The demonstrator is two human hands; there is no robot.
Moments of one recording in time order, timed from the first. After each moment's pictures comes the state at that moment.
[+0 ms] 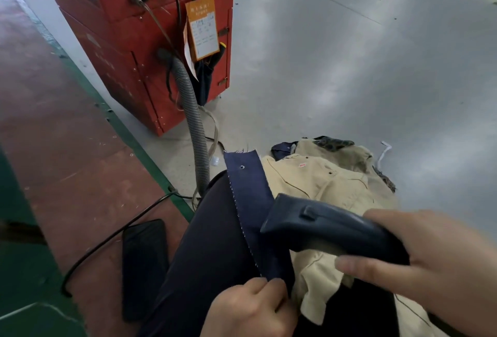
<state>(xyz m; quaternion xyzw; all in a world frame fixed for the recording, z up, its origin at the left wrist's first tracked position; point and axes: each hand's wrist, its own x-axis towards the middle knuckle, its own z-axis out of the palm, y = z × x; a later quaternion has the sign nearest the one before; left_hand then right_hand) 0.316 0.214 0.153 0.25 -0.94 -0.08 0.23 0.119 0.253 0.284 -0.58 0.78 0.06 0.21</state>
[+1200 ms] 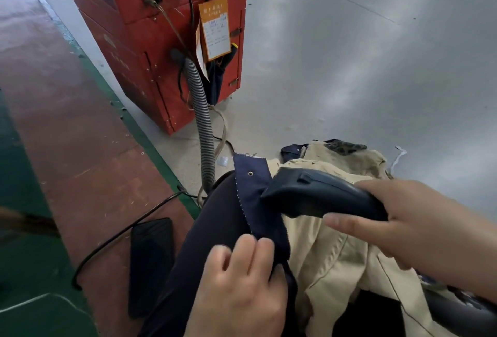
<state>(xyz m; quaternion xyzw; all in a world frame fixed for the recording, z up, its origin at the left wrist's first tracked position) 0.312 0.198 0.177 0.33 -0.93 0.00 0.18 0.114 0.216 0.286 -0.54 0.79 0.02 0.29</state>
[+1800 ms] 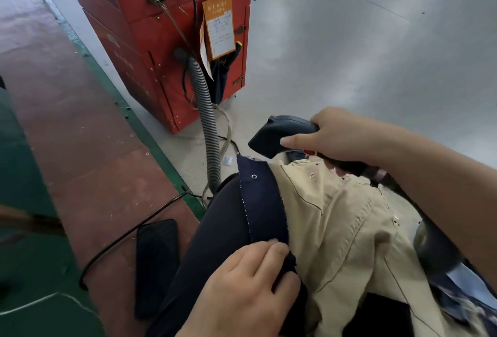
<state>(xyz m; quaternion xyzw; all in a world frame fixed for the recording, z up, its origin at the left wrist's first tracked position) 0.321 0.183 0.168 0.22 -0.95 -0.08 0.21 0.103 0.096 0.261 -0.53 0.79 -0.04 0.31</state>
